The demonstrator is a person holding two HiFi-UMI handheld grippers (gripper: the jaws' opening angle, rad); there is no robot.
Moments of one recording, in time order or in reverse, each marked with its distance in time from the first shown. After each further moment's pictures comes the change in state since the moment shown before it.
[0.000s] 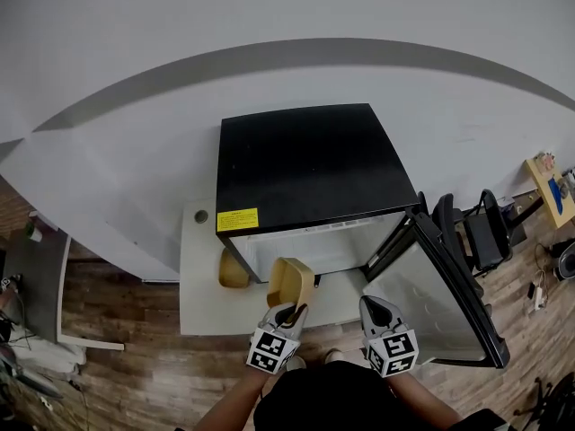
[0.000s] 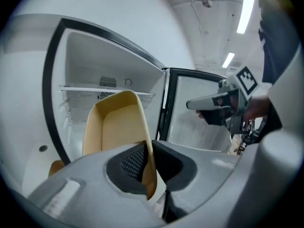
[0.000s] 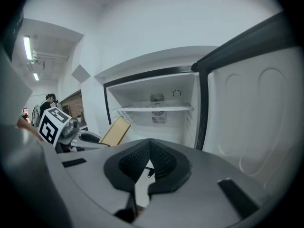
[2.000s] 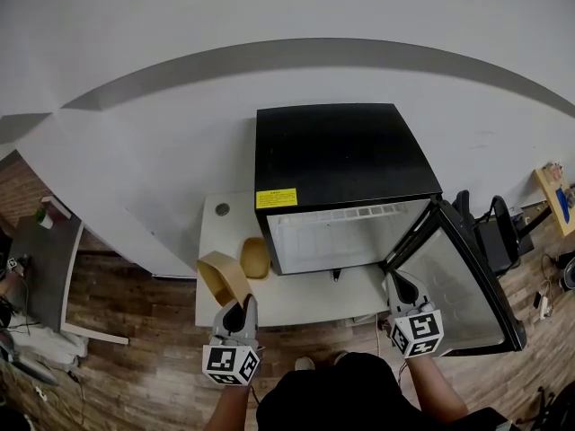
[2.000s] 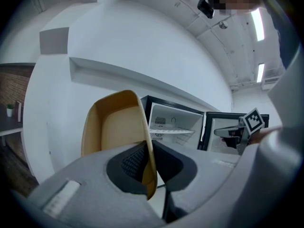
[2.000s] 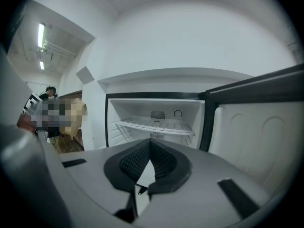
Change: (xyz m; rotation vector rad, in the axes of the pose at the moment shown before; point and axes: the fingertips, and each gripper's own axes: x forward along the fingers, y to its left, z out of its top) left arm -0.192 0.101 0.038 -0.169 -0.345 0.450; right arm -0.003 0.009 0.052 -0.122 -0.158 -0.053
